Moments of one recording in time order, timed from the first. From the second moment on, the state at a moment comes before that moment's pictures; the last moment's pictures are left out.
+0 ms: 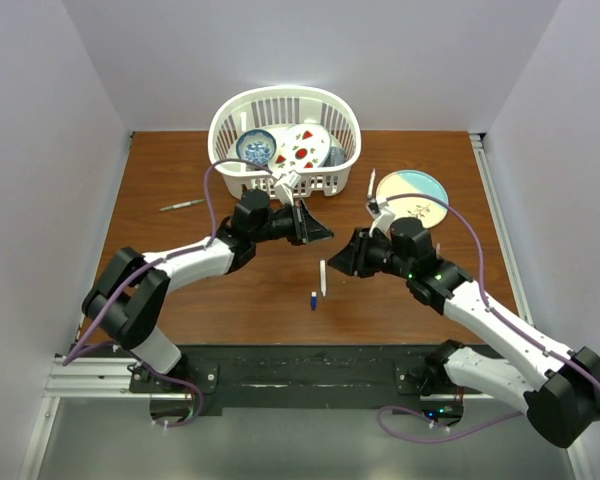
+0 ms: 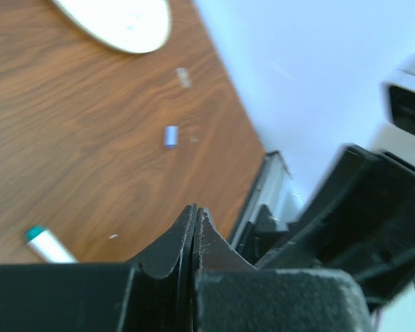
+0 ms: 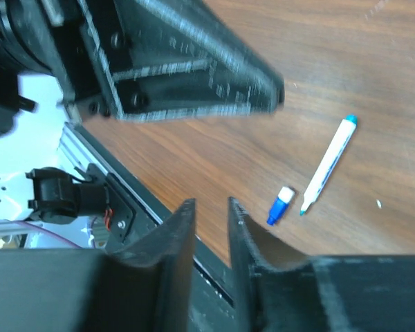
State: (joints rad) left arm -0.62 1.60 0.87 0.53 0.56 -0.85; right arm 0.61 0.99 0.70 -0.16 -0.30 0.65
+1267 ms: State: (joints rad) left arm -0.58 0.82 0.66 -0.15 -0.17 -0.74; right arm 0.69 1.86 1.23 -0.49 0.06 0.36
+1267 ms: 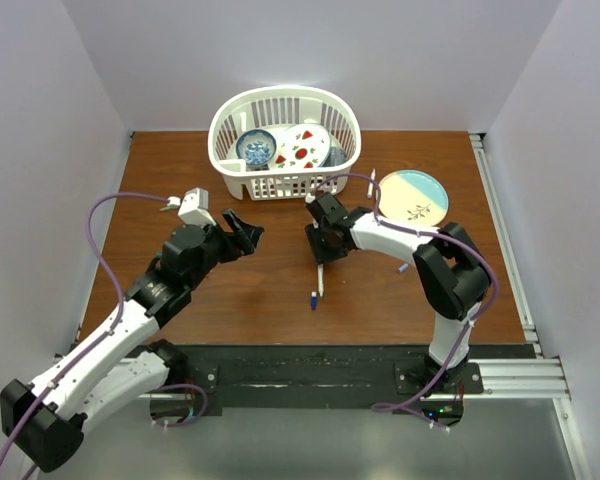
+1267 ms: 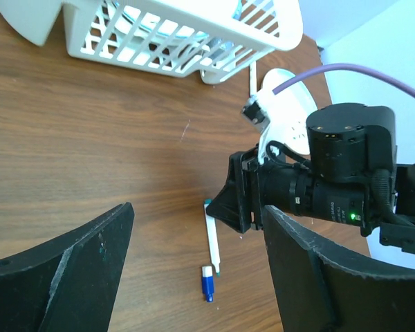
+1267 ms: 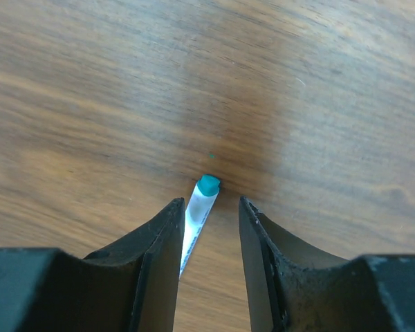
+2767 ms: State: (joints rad) left arm -0.57 0.68 0.66 -0.22 -0.32 -0.69; right arm 0.79 1.71 1.00 -0.42 -0.15 -1.06
